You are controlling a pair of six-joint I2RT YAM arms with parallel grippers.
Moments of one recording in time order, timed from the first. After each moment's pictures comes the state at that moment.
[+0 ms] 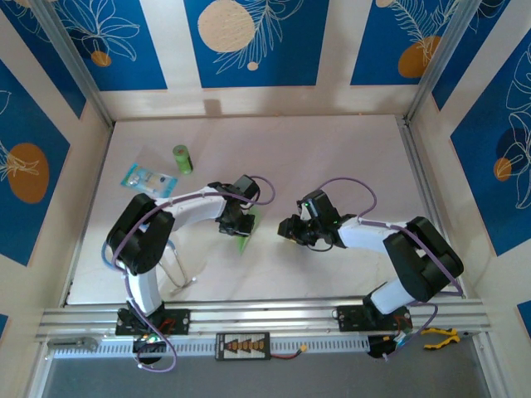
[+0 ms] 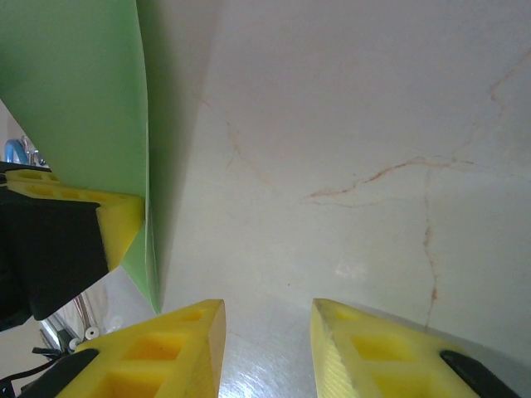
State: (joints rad) left arm -0.71 1.84 1.17 -0.73 0.09 -0.47; right arm 0.56 1.50 0.59 0.01 -0.44 0.88
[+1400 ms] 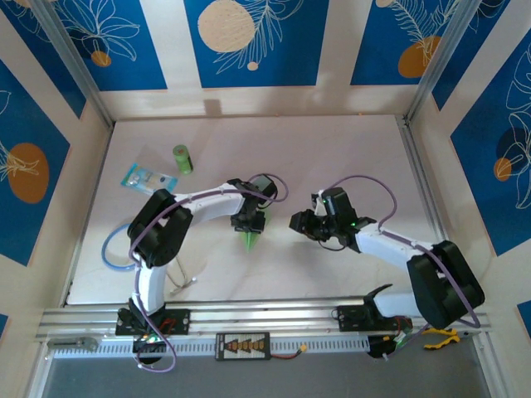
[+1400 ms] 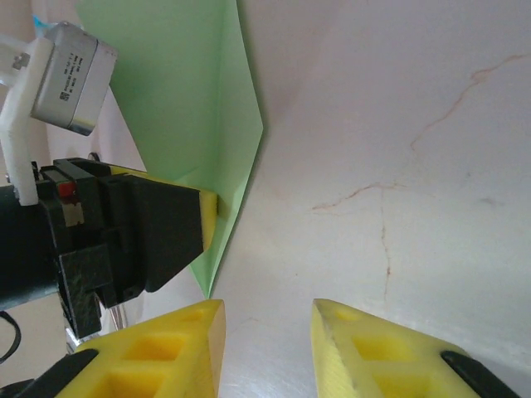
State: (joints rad) left arm -0.78 1.98 1.35 -0.81 -0.05 -0.63; right arm 0.45 1.29 0.53 -0.04 -0.47 0.83
